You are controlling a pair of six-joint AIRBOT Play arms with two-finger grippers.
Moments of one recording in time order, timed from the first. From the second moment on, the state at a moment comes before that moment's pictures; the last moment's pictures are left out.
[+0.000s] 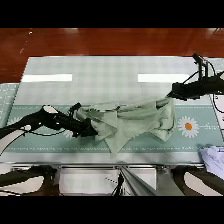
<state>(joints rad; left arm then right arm) -0.19 -1.42 0.56 0.48 -1.11 -1.21 -0.12 -1.16 1.06 -1.11 1.20 1.43</state>
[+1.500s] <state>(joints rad) 0.46 -0.76 1.89 0.62 -1.27 -1.31 -0.12 -0.61 1.59 -1.14 1.13 1.50</state>
